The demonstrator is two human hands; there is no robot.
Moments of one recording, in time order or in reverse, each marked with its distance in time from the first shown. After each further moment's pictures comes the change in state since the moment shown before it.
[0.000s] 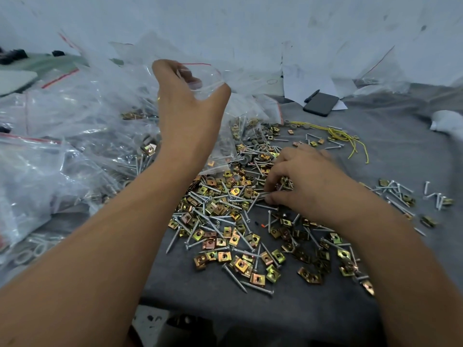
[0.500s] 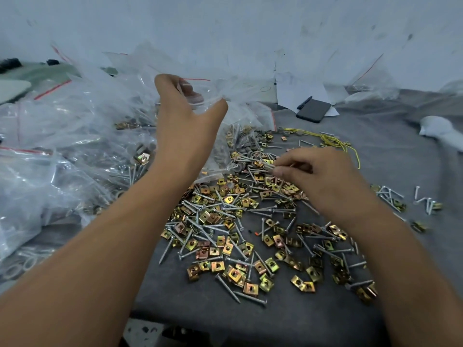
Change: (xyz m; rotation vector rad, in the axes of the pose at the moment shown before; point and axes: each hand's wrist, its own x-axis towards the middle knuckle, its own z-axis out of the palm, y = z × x) left_hand -0.004 0.002 0.000 0.005 -0.094 -0.031; right_hand -0.005 0.030 0.006 0.581 0.327 0.036
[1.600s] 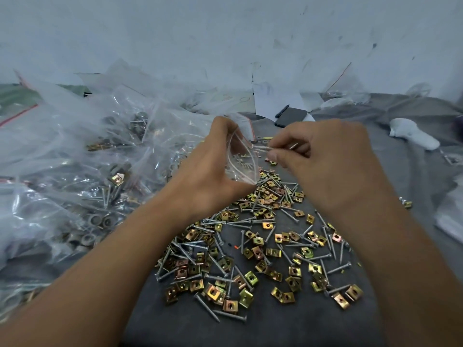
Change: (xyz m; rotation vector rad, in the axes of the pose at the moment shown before) left_hand -0.030 0.010 0.023 0.211 -0.579 0.284; right_hand -0.009 -0.043 -0.040 -0.158 0.266 -0.006
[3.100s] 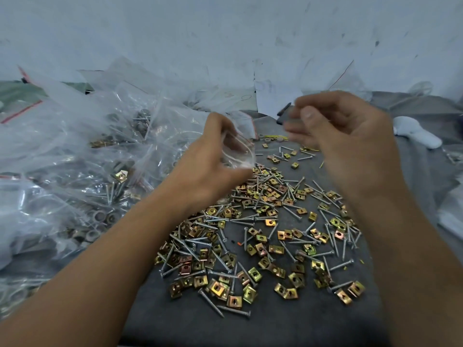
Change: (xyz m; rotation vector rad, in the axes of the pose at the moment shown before) left_hand 0.000 -0.006 -0.007 -0.101 0.000 -0.103; right_hand 0.010 0.020 0.006 0.736 0.197 0.064
